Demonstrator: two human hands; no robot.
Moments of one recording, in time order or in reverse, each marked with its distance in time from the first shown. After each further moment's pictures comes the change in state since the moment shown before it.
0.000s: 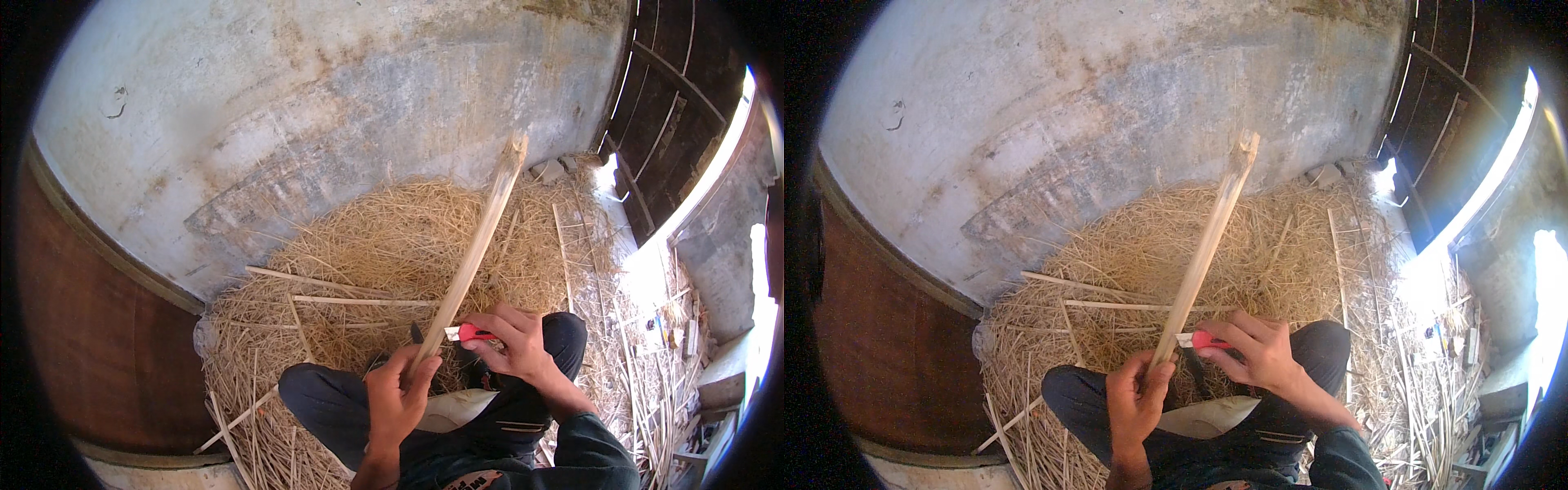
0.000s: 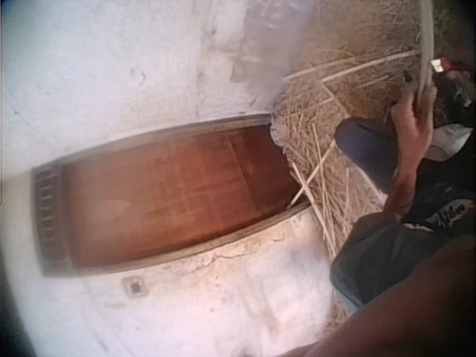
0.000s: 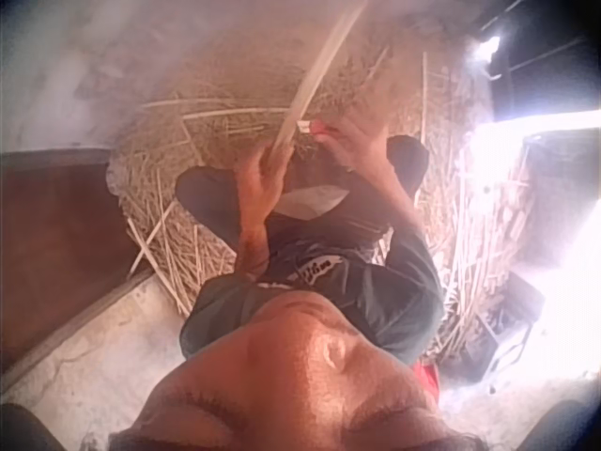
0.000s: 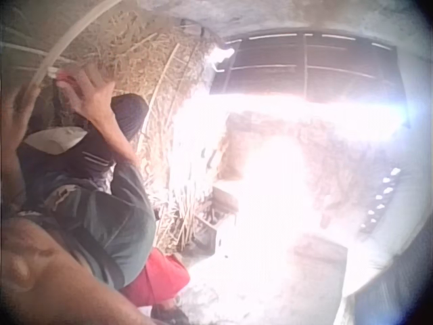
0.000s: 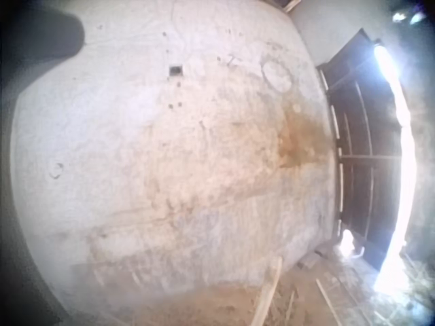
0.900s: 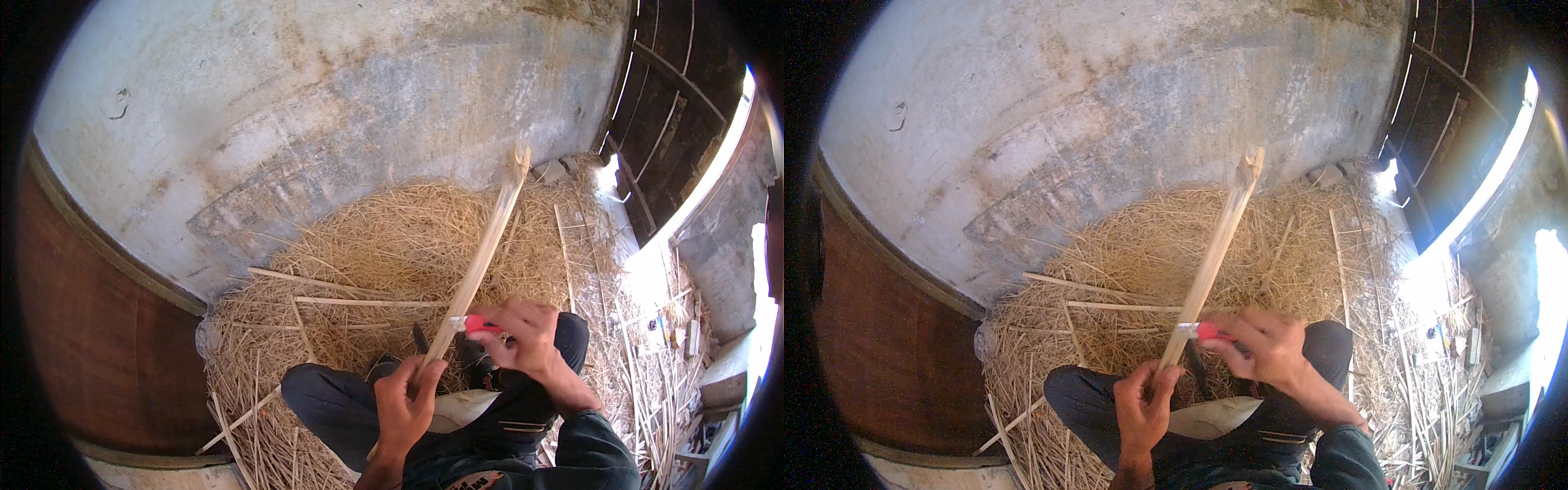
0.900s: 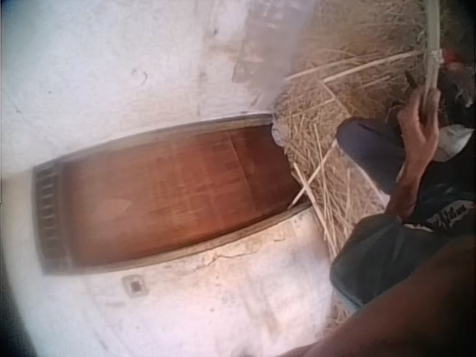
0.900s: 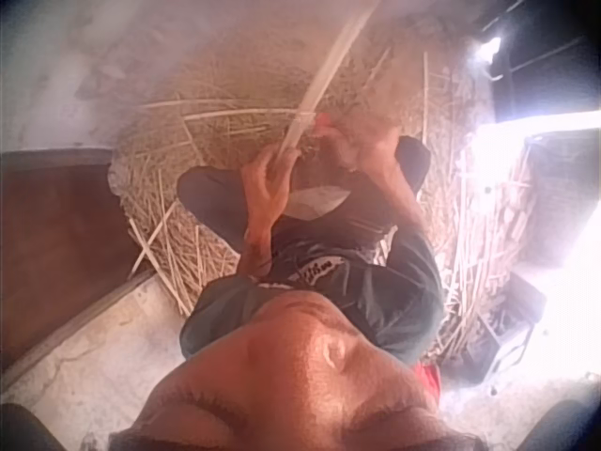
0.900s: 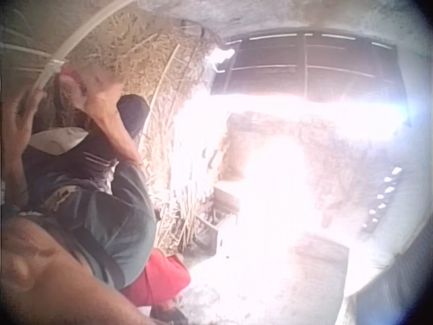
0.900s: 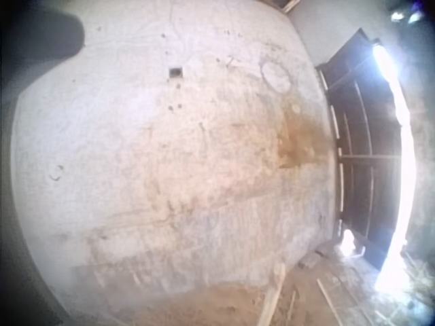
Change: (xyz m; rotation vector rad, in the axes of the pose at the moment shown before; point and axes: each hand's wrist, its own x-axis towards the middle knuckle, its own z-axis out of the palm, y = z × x) left_hand -0.011 0.008 0.006 0.083 0.028 -0.006; right_hand 0.012 -0.006 -0.011 -0.167 0.064 -0.027
